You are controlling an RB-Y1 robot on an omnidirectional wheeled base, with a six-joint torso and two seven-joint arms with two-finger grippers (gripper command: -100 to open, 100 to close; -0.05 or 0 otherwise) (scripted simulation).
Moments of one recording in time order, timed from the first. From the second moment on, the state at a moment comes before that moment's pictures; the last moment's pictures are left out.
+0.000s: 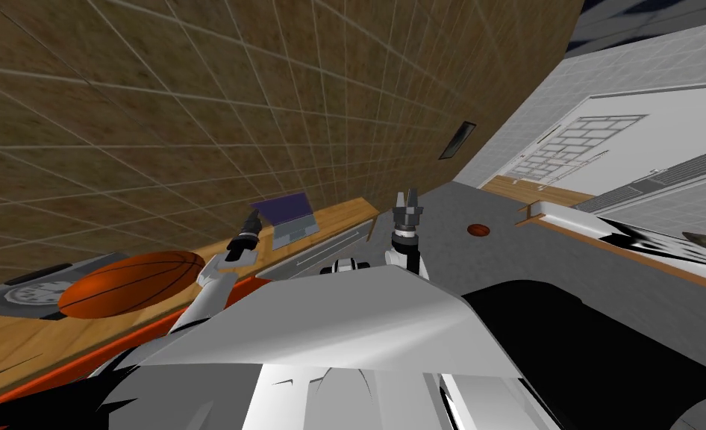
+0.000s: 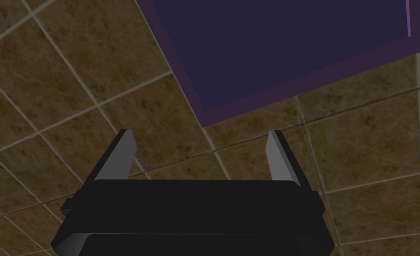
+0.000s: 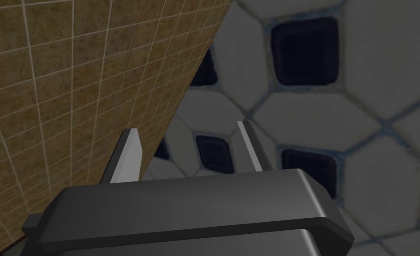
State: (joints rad) left arm -0.03 0.58 0.22 -1.19 -0.05 -0.27 0.16; right arm 0.49 -0.01 0.05 -2.31 0.04 -0.58 -0.02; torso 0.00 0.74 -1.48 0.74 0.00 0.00
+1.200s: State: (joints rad) left arm -0.19 0.74 0.29 -0.81 -0.04 -0.24 0.17; right arm 0.49 -0.01 0.05 -2.31 0.04 -0.58 -0.02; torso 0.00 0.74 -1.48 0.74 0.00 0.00
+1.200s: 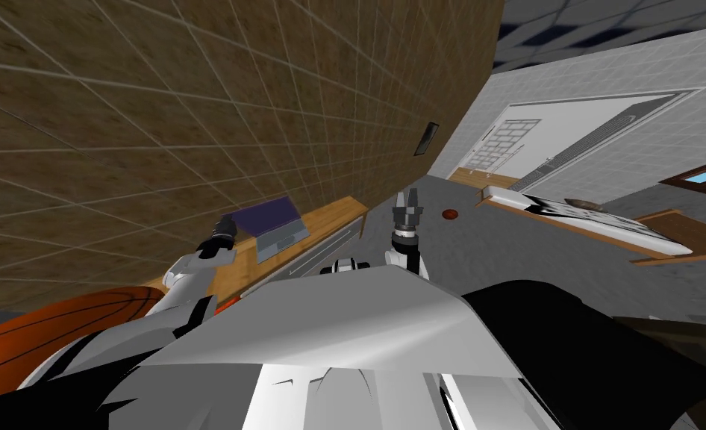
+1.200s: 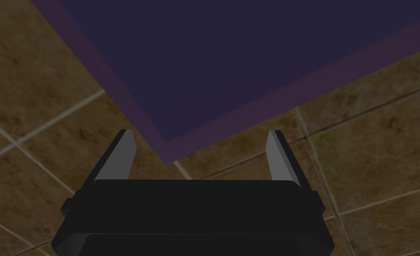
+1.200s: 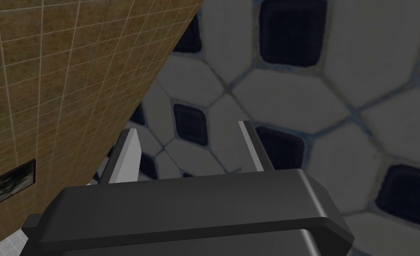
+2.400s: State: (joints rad) left arm -0.17 0.76 0.43 -0.80 -0.01 -0.15 0.08; right arm 0.49 -0.01 0.05 -2.31 0.04 -0.58 -0.02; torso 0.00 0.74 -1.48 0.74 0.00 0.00
